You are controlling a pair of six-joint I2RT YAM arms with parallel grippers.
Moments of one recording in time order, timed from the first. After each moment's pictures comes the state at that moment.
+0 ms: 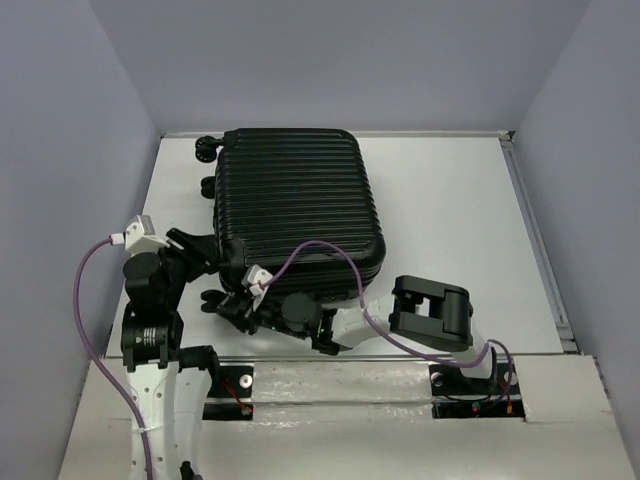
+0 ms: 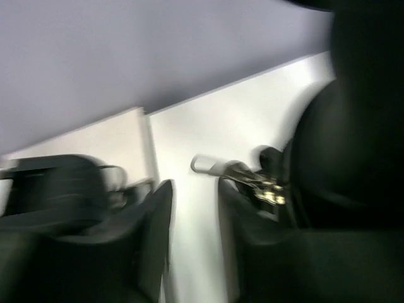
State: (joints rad) left arm 0.09 0.42 0.67 -0.54 0.13 -0.65; right arm 1.36 2.06 1.09 1.05 0.14 0.20
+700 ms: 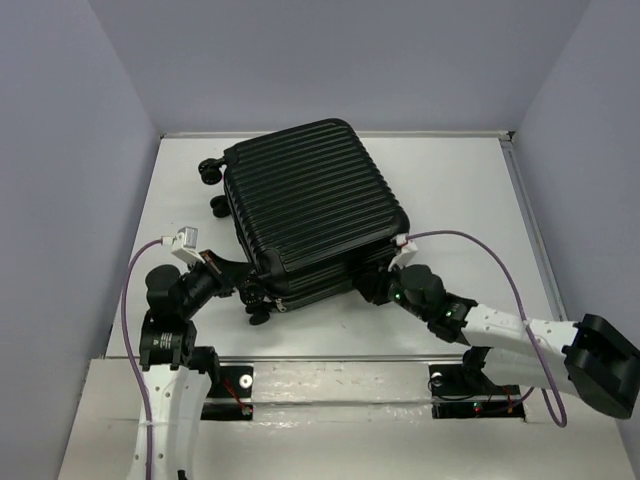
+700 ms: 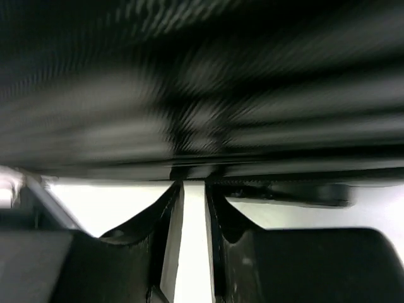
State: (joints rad) left arm 0.02 0.35 0.42 -0.35 0.57 -0.68; right arm 0.96 1.07 0.34 0.37 0.21 0.67
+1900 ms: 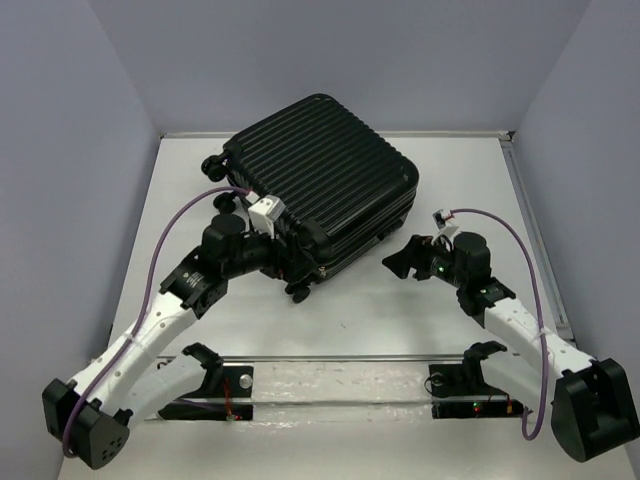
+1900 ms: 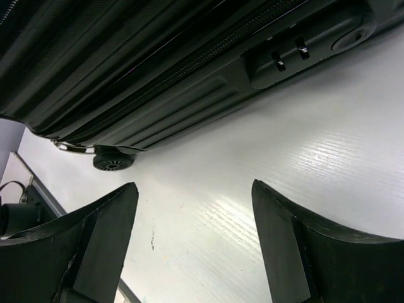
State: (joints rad) left arm -0.54 0.84 0.76 -0.33 0.39 -0.38; right arm 0.32 0.93 0.39 0.16 -0.42 0.52
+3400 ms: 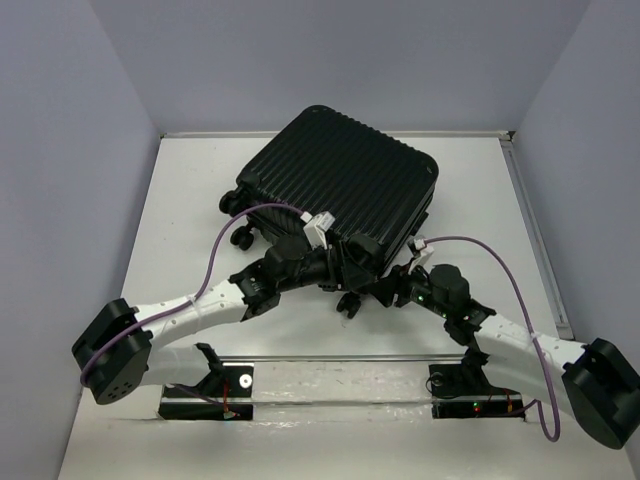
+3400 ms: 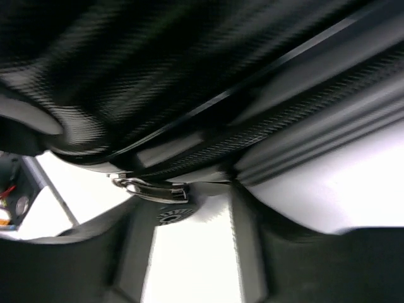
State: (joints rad) left arm -0.92 1.21 0.64 0.30 0.26 -0.94; right arm 0.65 0.94 0.18 0.47 -0.17 0.51
